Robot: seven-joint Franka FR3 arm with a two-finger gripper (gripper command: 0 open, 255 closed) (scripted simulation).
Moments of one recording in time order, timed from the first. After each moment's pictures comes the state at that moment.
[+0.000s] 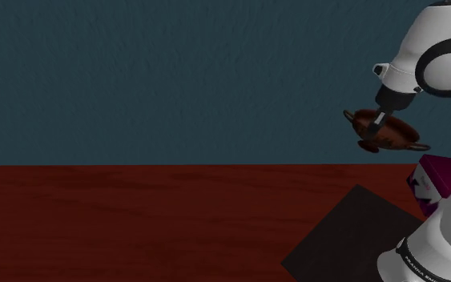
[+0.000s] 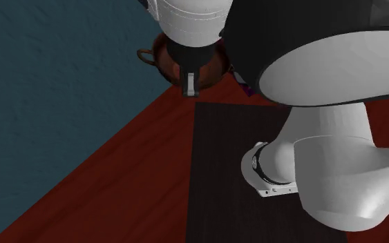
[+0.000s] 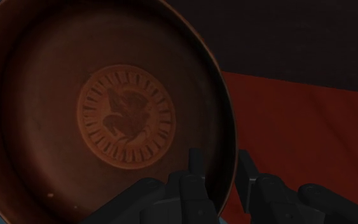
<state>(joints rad) -0.10 -1.03 -0.26 -2.80 -0.30 1.88 -0.28</state>
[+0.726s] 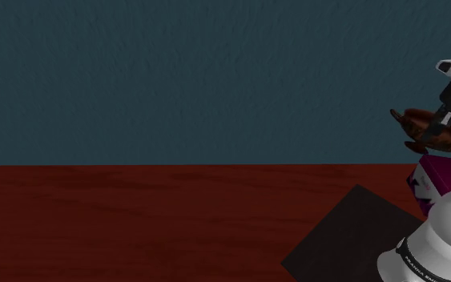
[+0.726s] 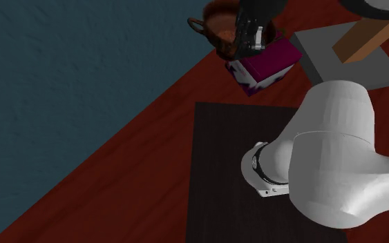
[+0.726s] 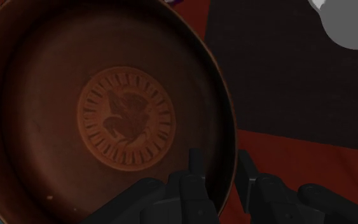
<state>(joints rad) -0.30 -1.26 -0.48 -2.78 -0.49 1.68 -0.58</state>
